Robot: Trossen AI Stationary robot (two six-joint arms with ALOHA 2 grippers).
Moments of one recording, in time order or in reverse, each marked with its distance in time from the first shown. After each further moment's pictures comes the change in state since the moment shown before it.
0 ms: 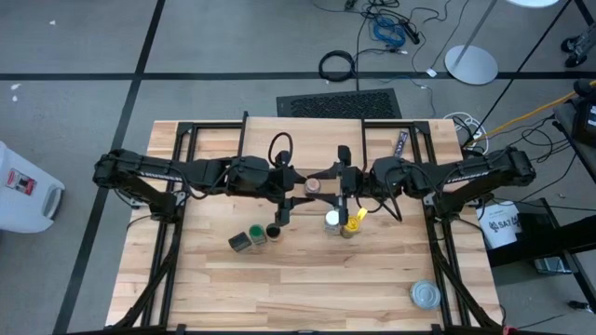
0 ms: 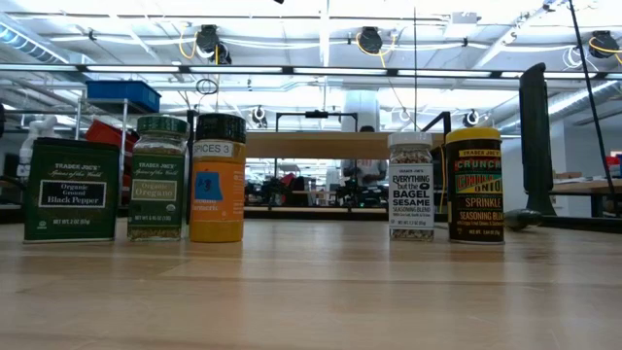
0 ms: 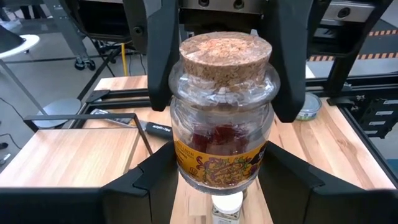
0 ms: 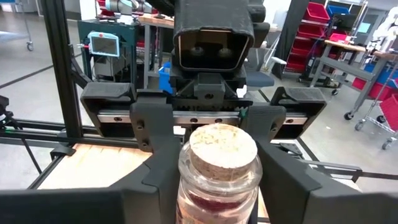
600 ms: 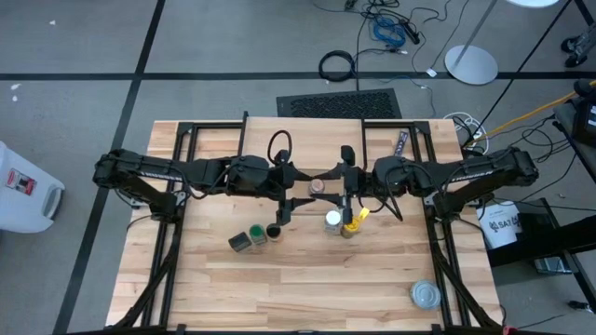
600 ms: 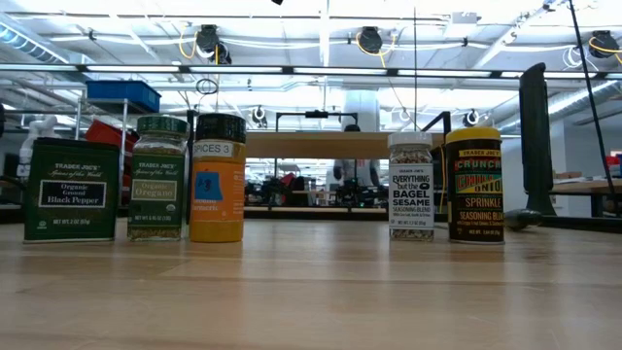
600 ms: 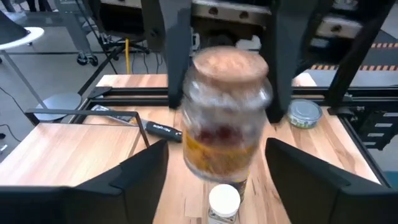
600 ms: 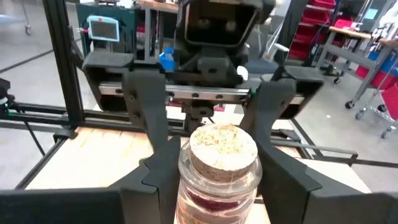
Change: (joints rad) left arm -0.008 -0.003 0.000 0.008 -0.011 -0.055; right arm -0.004 -0.038 -0.001 -0.096 -0.001 0.001
